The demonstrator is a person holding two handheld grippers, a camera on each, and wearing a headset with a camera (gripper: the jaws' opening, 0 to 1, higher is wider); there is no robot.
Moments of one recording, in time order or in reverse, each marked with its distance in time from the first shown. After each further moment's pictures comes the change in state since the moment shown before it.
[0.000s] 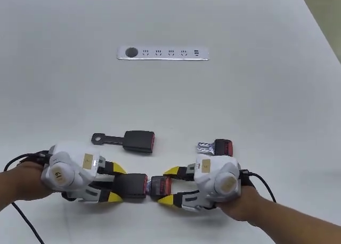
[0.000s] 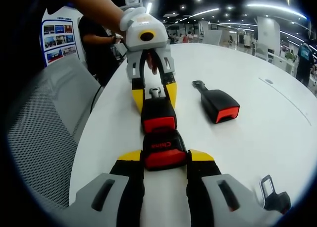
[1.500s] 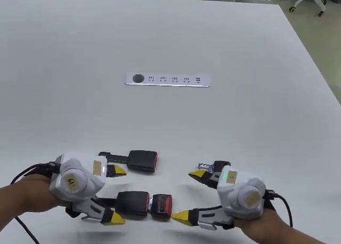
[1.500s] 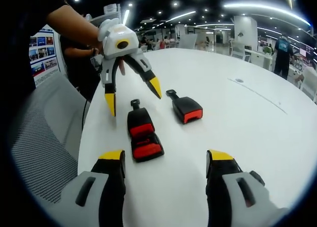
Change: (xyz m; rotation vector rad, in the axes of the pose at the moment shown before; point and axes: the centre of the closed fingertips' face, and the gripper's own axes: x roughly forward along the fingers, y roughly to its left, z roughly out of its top) left arm -0.031 0.005 0.029 -0.085 0.022 0.105; right arm -0.060 -0.027 0.006 0.117 -0.053 -0.191
